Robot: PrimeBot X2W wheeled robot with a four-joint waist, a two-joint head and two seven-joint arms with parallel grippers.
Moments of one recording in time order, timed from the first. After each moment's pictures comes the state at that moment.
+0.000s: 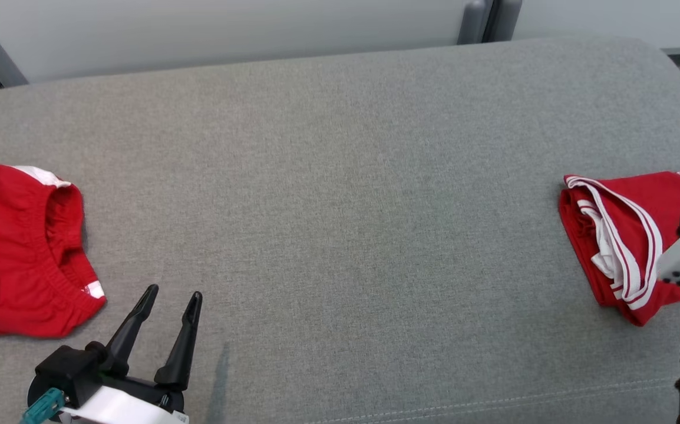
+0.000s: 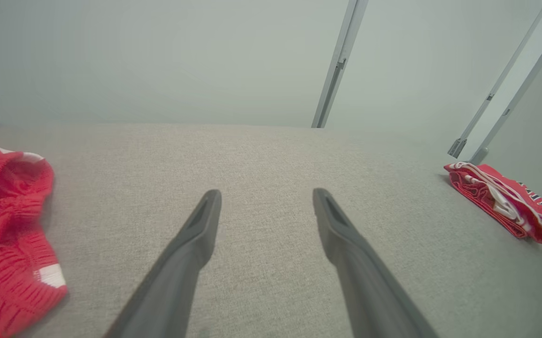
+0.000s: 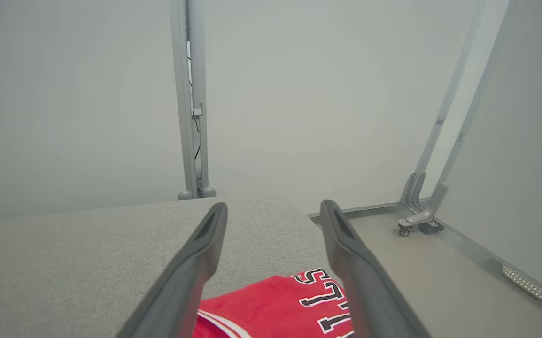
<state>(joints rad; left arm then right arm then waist) 0.00 0.31 -0.23 0.11 -0.51 -0.13 -0.26 -0.55 -0.04 -0.51 0.56 -0.23 0.13 -0.25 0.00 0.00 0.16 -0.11</state>
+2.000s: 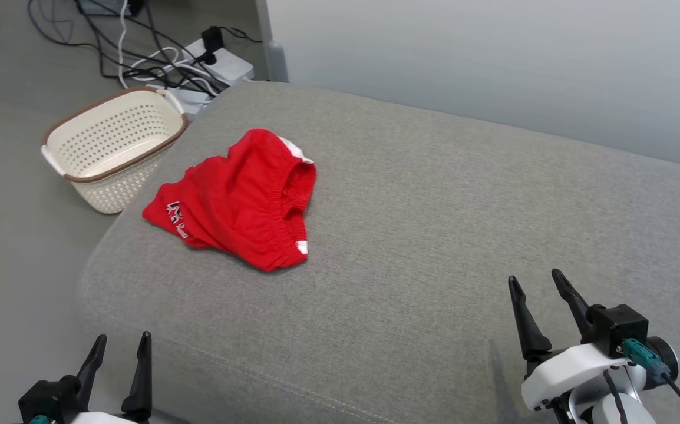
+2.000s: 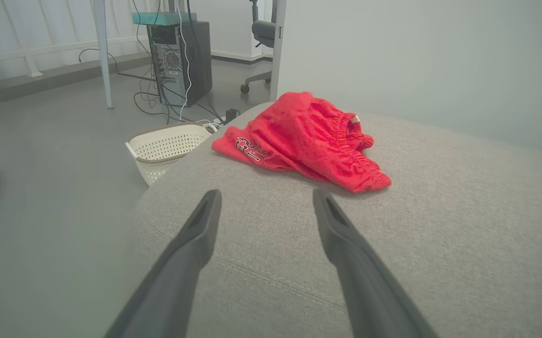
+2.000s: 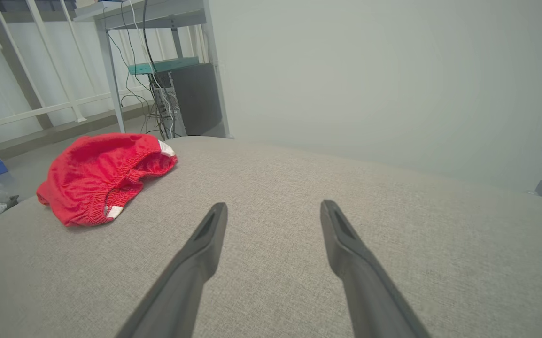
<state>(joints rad) 0.02 0.14 0.05 0.37 -0.26 -0.13 -0.26 -0.18 -0.04 0.10 0.43 0.13 0.13 -0.25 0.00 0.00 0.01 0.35</state>
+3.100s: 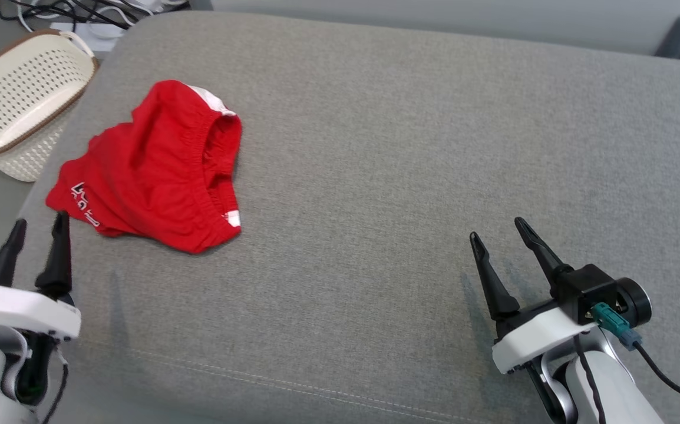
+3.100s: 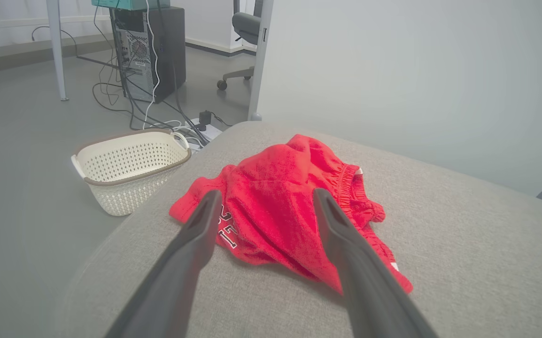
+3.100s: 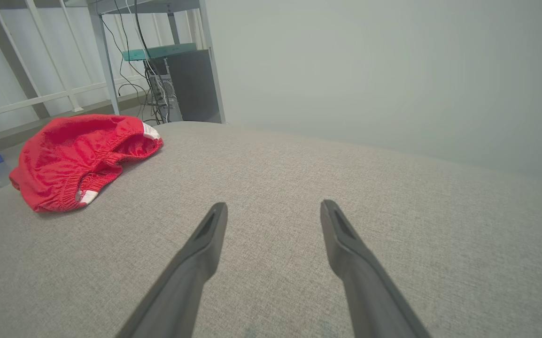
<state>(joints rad) -0.35 0.39 -0.15 0.59 -0.71 -0.13 -0.26 -0.28 -0.05 0.22 0.36 0.10 0.13 -0.25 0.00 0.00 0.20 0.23</state>
